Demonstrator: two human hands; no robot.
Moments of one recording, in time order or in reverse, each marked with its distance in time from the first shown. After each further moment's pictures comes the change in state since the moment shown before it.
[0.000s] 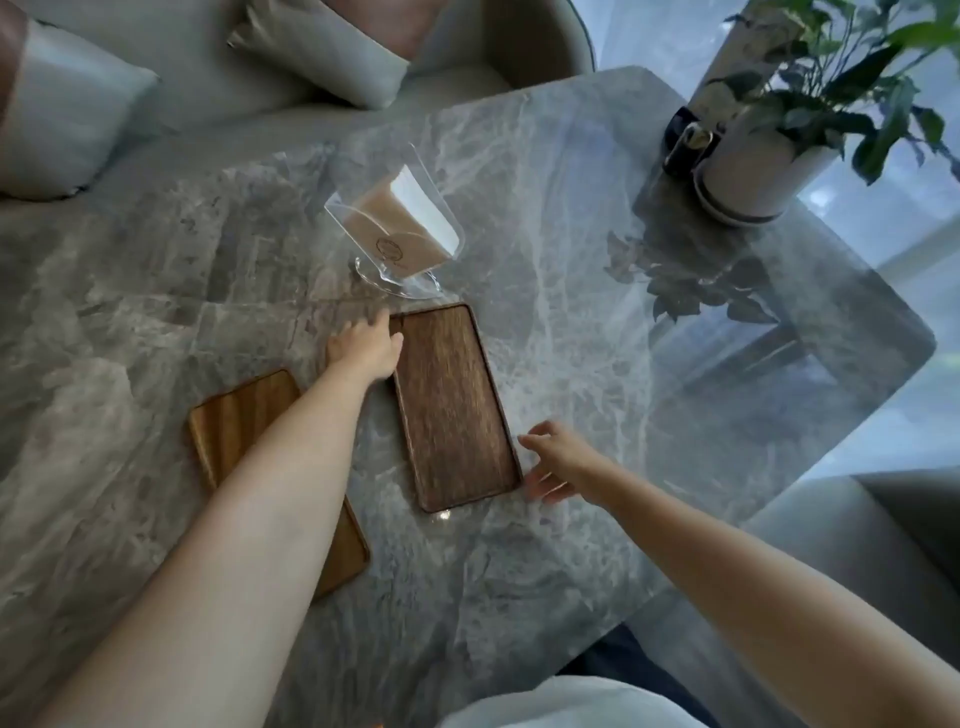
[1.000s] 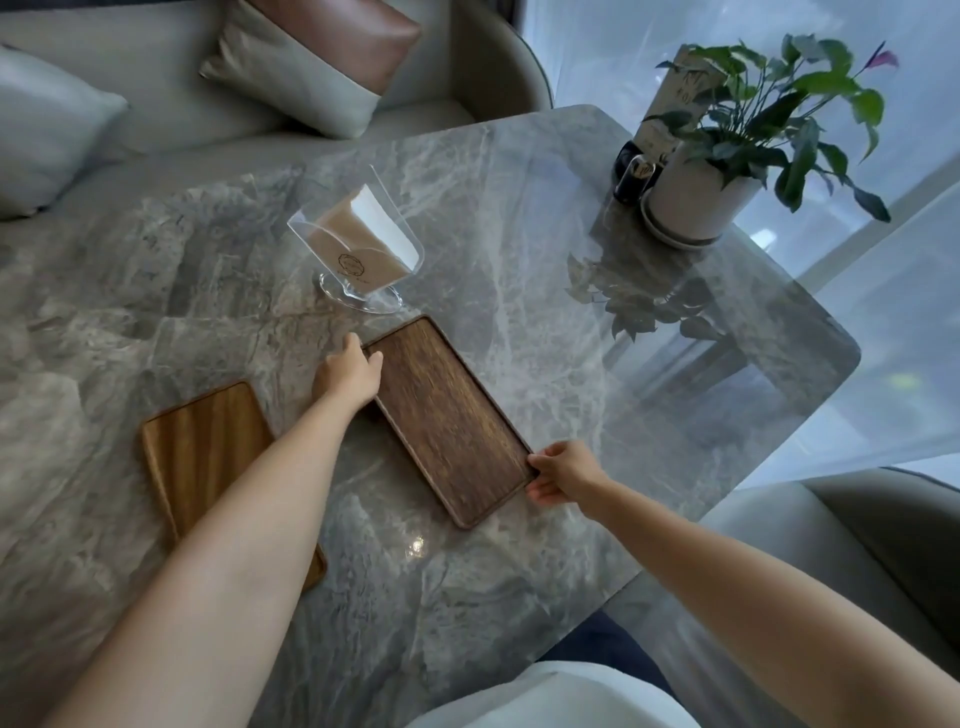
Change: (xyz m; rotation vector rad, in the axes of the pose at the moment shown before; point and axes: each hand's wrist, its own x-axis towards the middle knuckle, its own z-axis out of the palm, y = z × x) left_hand -0.026 0.024 0.014 -0.371 0.106 -0.154; right_hand -0.007 0.033 -0.035 0.244 0.168 -0.031
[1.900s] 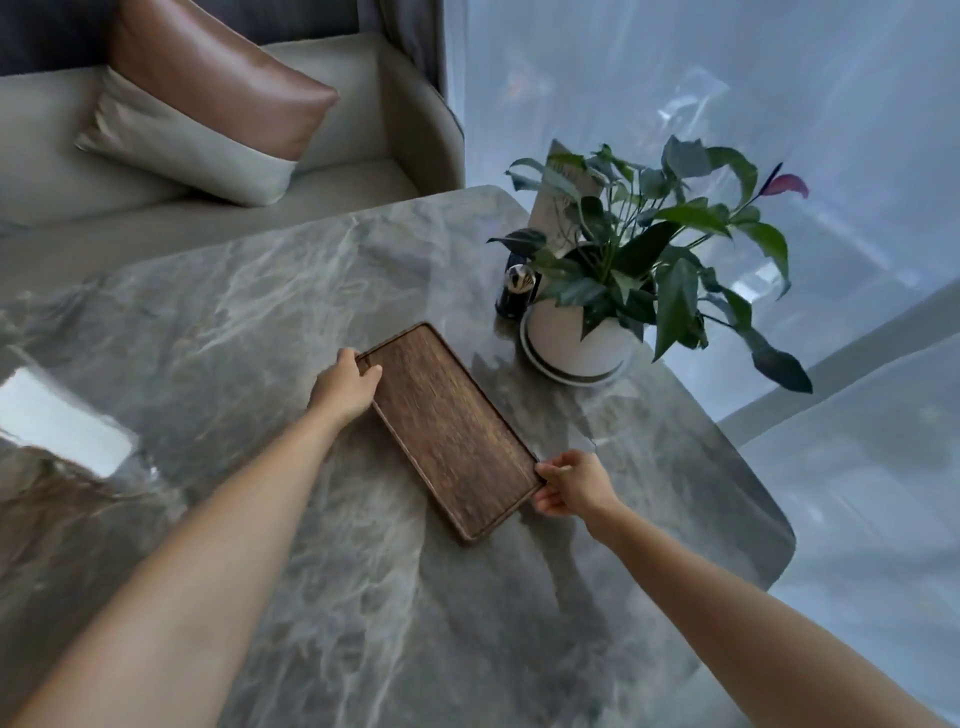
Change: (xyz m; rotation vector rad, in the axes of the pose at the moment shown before) left_hand 0.115 0.302 0.086 -0.155 -0.041 0.035; right_hand 0.178 -0.117 -0.276 0.031 0.039 -0.094
